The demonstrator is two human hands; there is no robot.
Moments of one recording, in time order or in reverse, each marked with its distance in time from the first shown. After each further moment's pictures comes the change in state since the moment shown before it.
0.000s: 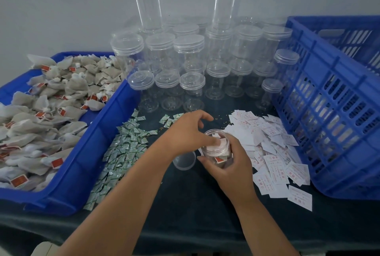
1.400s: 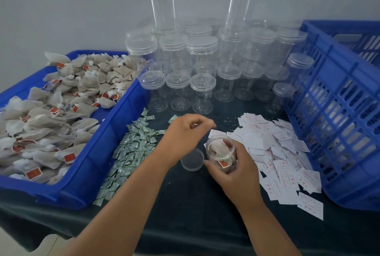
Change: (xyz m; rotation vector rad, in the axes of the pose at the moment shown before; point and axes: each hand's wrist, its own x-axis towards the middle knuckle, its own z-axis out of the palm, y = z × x) left_hand -0.017 -0.023 -0.007 -0.259 0.228 0.068; right_hand -0.006 -0.002 0.005 -0.115 -0.043 -0.021
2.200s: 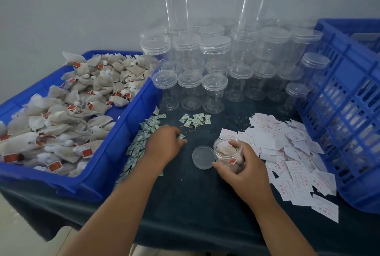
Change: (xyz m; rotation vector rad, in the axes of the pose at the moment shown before) left_hand 0.011 -0.087 -0.039 0.804 0.112 -0.188; right_hand 0.000 0.006 0.002 0.052 -0.134 0.041
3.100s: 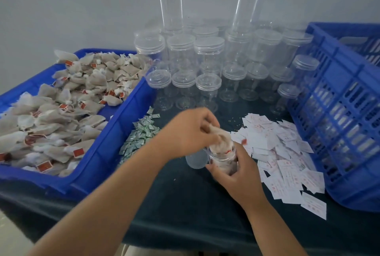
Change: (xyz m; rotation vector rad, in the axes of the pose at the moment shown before) left_hand -0.053 0.092 -0.091 -0.513 -0.280 0.293; right_hand -0.004 -0.010 -0.005 0.002 -0.025 -0.023
